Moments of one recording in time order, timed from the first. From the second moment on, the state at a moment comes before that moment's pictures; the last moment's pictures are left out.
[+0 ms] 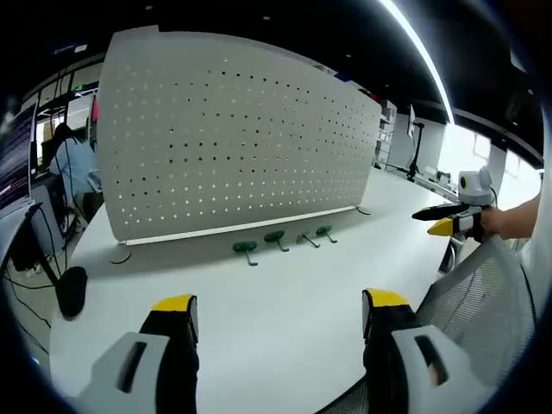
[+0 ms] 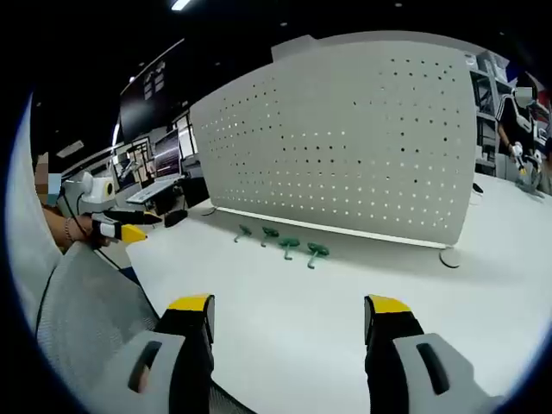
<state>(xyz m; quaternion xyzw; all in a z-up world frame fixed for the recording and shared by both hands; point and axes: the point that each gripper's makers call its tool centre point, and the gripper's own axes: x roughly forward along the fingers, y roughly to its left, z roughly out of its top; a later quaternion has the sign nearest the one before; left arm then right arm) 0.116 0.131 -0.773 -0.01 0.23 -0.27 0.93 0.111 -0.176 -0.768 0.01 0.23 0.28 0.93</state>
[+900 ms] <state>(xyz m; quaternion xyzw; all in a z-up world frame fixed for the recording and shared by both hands) 0.119 0.129 -0.769 -0.01 0.23 -0.29 0.93 0.115 -0.171 -0.763 0.00 0.22 0.29 0.93</state>
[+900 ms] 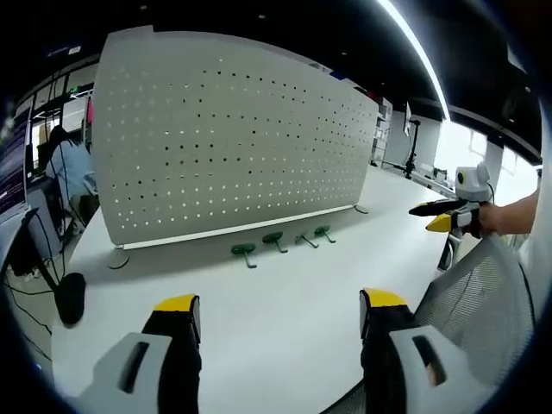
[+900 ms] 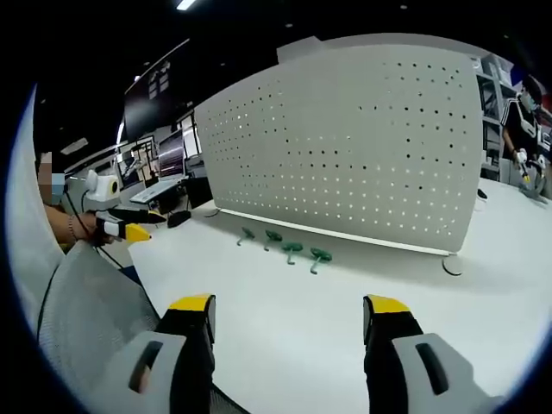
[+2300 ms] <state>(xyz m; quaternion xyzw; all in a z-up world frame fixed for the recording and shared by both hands) 0.147 0.137 -0.776 0.04 0.26 -0.32 0.91 0.119 -0.168 -0.764 0.00 0.22 0.30 0.93</state>
